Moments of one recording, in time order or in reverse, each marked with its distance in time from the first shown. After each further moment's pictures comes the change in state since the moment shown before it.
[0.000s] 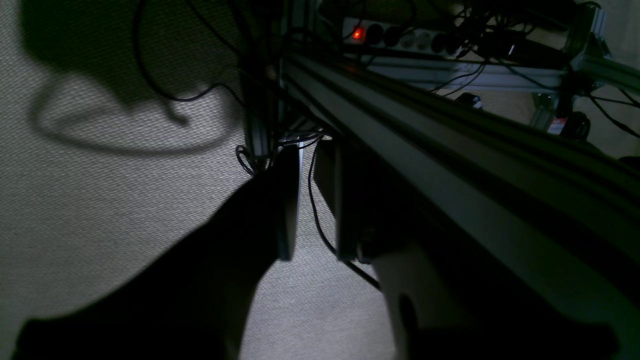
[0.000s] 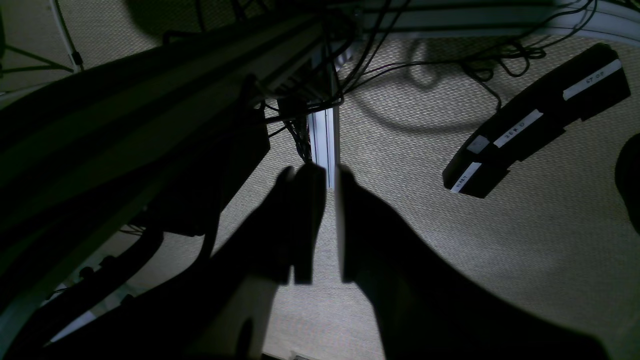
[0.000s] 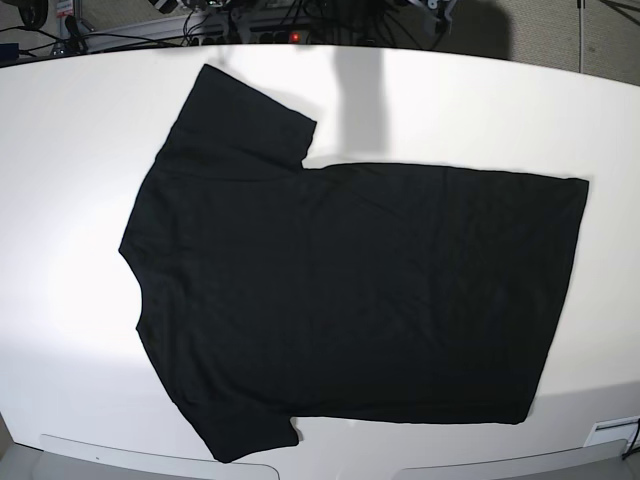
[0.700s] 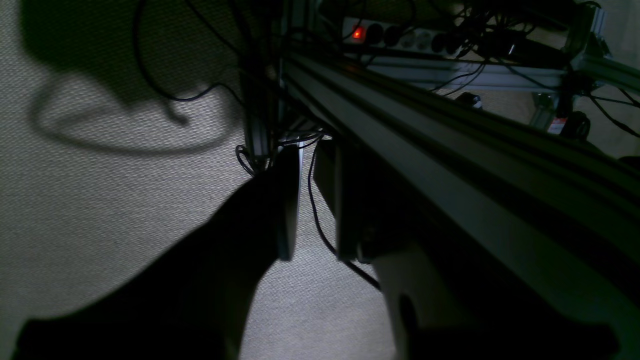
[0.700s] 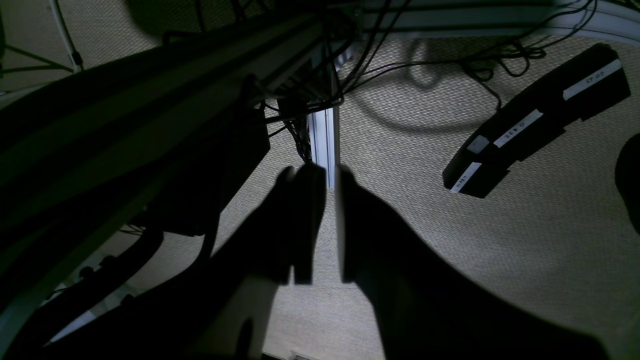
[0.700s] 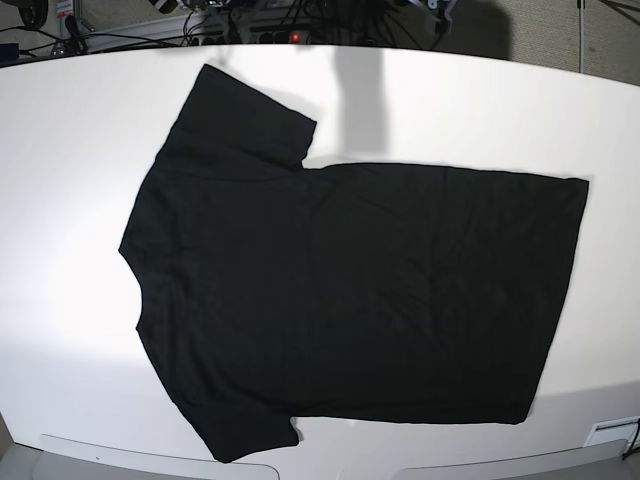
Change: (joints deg) left arm 0.0 0.0 0.0 0.0 0.0 0.0 0.1; right arm 0.0 0.1 0.0 0.0 0.0 0.0 0.0
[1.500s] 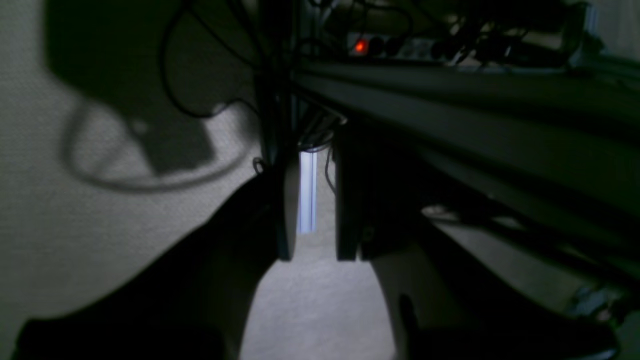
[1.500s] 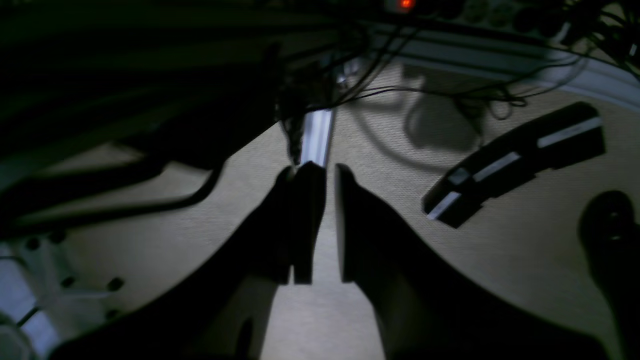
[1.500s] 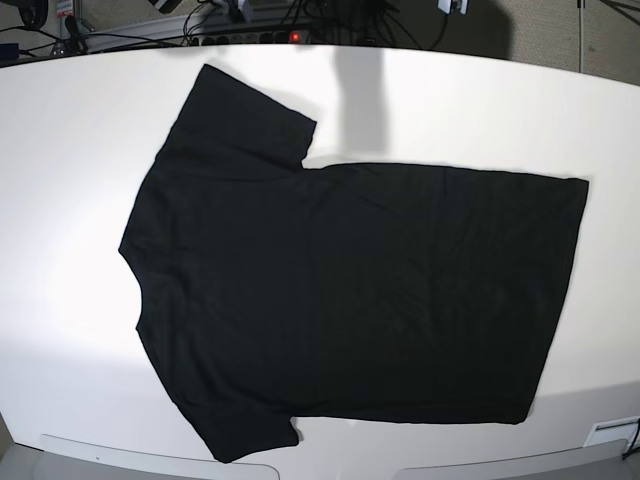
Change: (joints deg) left arm 16.6 0.0 0.0 24.2 0.1 -5.1 1.4; right arm -15.8 2.4 0.0 20.0 -5.9 5.9 2.9
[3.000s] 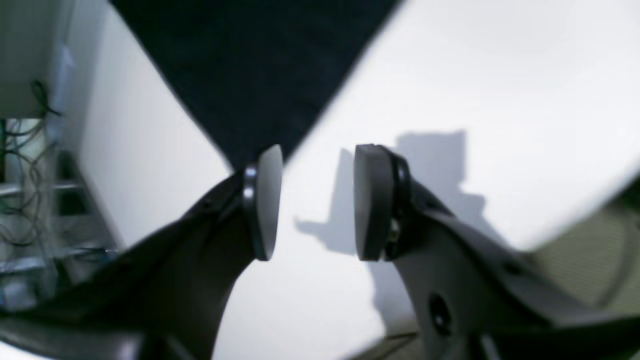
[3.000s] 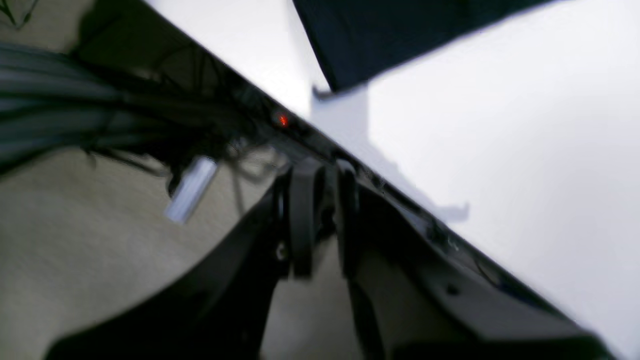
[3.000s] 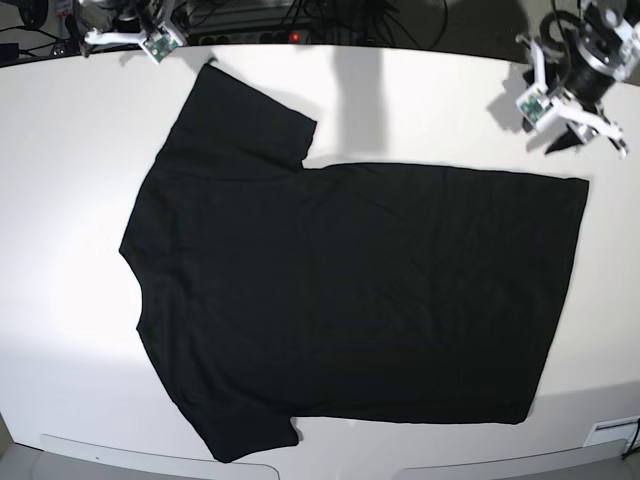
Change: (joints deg) left arm 8.0 -21.7 0.4 75.5 20.8 -11.6 18.3; right arm -31.1 16.2 10.0 83.1 4.5 1.8 -28.9
